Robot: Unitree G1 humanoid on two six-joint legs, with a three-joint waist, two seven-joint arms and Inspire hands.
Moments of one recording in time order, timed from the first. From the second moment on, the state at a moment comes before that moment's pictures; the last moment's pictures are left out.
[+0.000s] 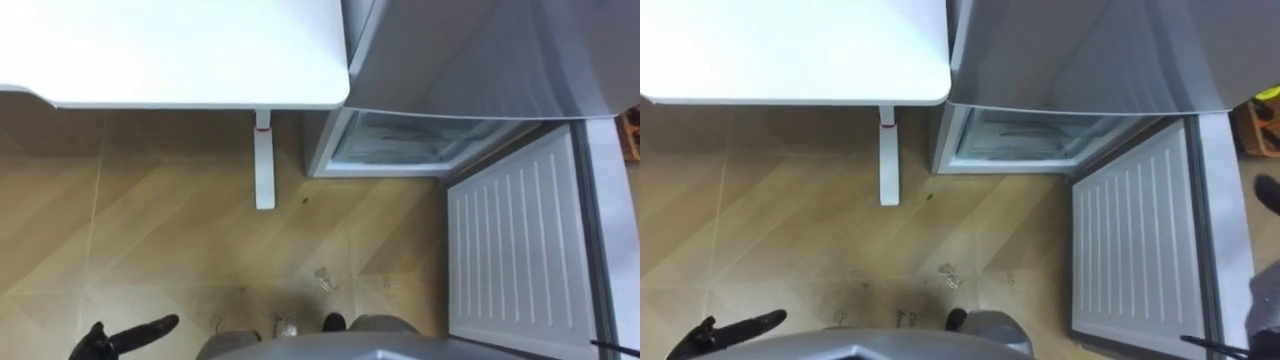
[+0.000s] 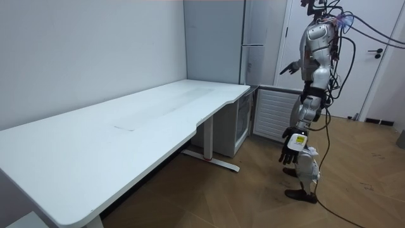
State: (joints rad) left arm 0.23 0.32 0.24 1.07 -0.43 -0.03 -0.01; right arm 0.02 -0.62 -0.43 0.85 0.54 -0.06 -0.37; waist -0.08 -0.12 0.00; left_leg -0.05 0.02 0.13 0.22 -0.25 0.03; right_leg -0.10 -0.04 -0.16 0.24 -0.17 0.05
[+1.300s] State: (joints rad) left arm 0.23 0.37 0.29 1.14 -0.40 0.04 -0.14; right arm 0.03 -0.60 -0.37 1.32 1.00 0.05 0.12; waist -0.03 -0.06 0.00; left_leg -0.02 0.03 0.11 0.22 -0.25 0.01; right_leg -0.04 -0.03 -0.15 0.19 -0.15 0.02
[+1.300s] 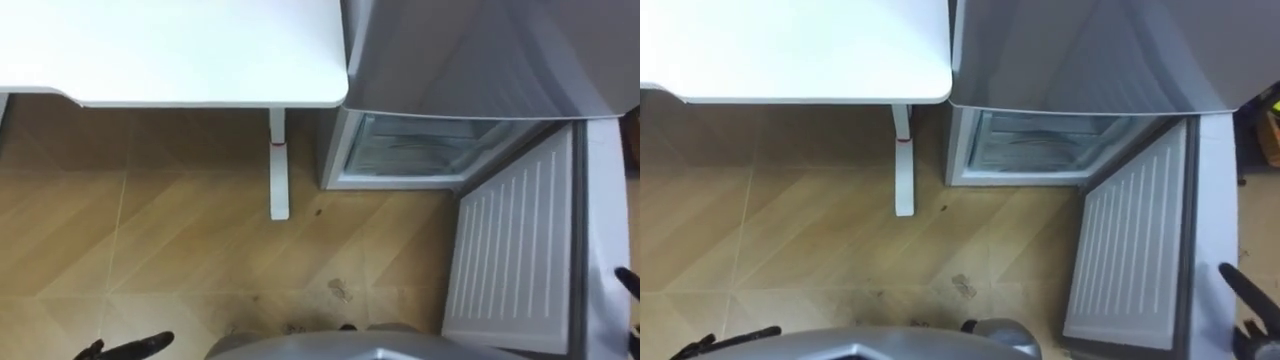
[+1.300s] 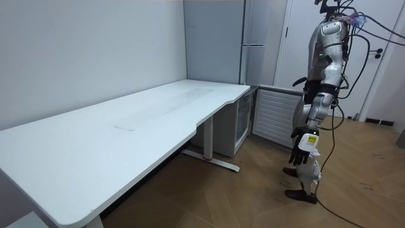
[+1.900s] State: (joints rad) left arm 0.07 0.34 -0.04 1.16 -0.44 0.04 -0.23; right arm 0.09 -0.52 0.43 0.44 0.63 0.06 0.74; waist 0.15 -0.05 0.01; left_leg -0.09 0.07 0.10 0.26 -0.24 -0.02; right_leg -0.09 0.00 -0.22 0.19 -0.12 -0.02
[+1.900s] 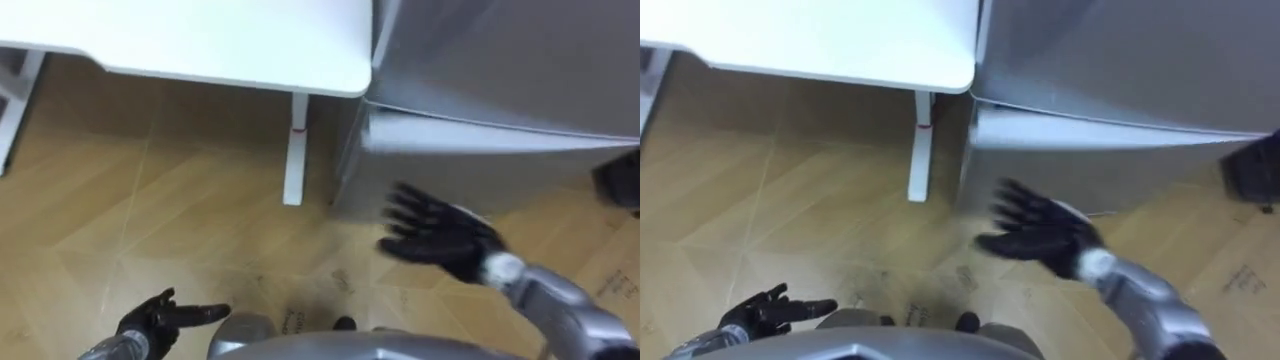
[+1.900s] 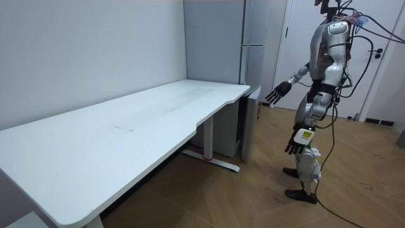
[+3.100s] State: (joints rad) left arm 0.13 0.27 0.05 1.21 -0.54 0.05 -0.10; right arm 0.15 -0.34 0.04 1.16 0.40 0.13 0.68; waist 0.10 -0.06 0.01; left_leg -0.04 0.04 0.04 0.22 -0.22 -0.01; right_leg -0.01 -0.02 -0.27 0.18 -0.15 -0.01
